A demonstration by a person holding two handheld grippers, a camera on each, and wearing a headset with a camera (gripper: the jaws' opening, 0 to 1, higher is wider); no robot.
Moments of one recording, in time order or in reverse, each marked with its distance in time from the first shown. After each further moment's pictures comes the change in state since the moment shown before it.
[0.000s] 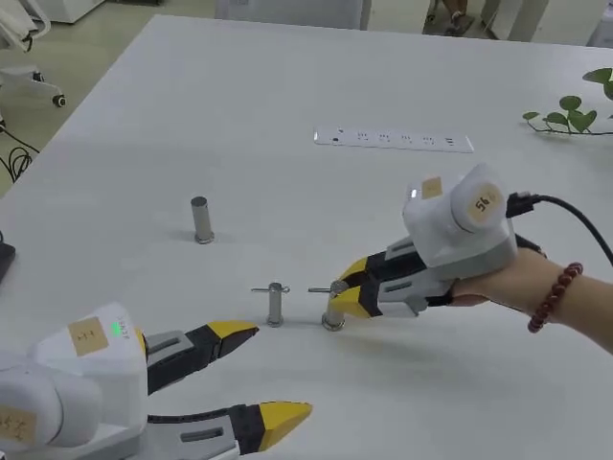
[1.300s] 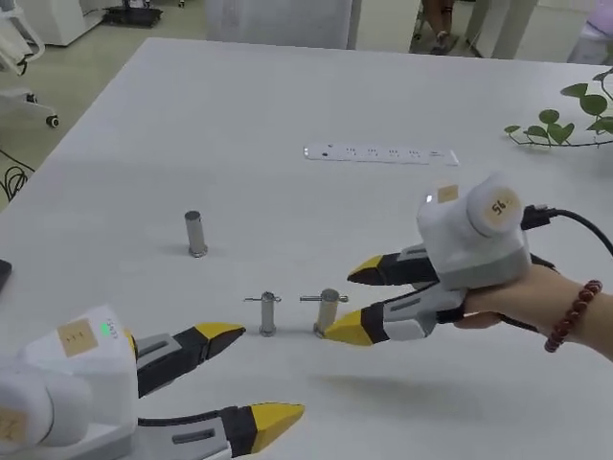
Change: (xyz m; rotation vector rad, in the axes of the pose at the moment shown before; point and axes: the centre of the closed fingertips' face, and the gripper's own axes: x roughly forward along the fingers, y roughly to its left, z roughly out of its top) left arm -0.006 0.000 0.009 0.004 -0.010 0.023; right arm -0.027 0.014 0.003 0.122 -0.056 -0.042
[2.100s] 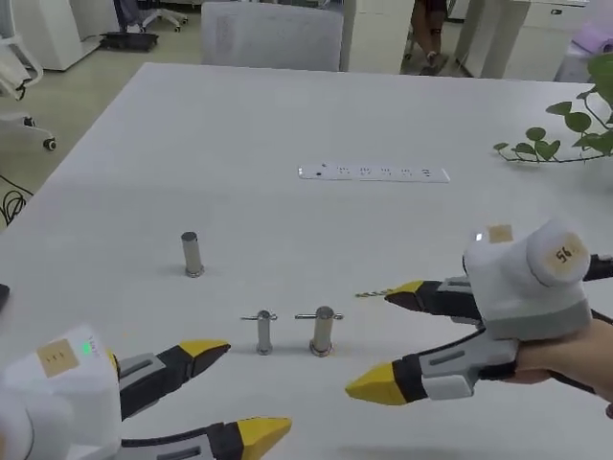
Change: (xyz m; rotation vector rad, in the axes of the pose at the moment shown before) left arm -0.011 0.003 0.004 -0.015 -0.001 0.032; right arm -0.036 0.021 -0.013 0.071 -0.065 -0.072
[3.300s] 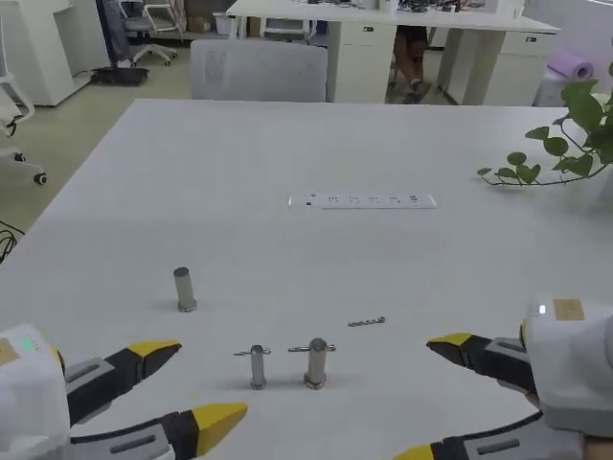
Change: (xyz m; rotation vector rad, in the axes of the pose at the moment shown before) left arm -0.021 0.052 0.028 -0.036 -0.024 0.116; right arm -0.033 0.019 -0.017 0.070 -0.068 -0.084
